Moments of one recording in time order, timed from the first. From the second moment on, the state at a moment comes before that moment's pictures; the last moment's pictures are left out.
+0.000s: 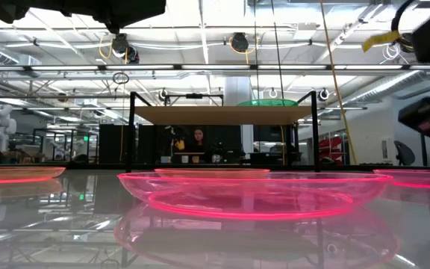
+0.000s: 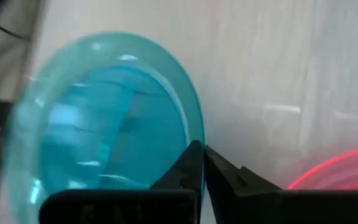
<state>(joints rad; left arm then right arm) -0.29 1.11 0.50 0.65 -0.50 0.23 0.64 1.30 0.51 -0.16 -0.06 0.55</state>
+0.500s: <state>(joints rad) -0.29 1.11 0.50 0.65 -0.50 0.21 0.46 0.94 0.51 0.08 0.25 0.22</state>
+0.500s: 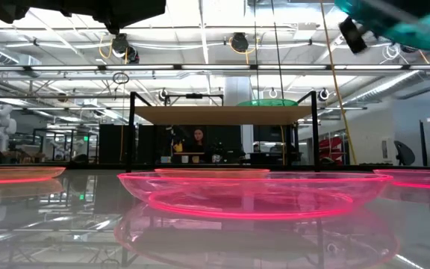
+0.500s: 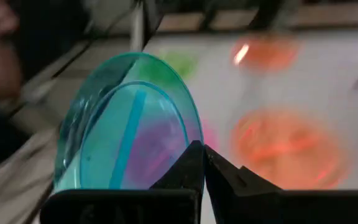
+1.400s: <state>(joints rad) -0.28 1.11 0.50 0.65 -0.52 0.34 -0.60 0.99 0.51 0.52 0.18 0.23</state>
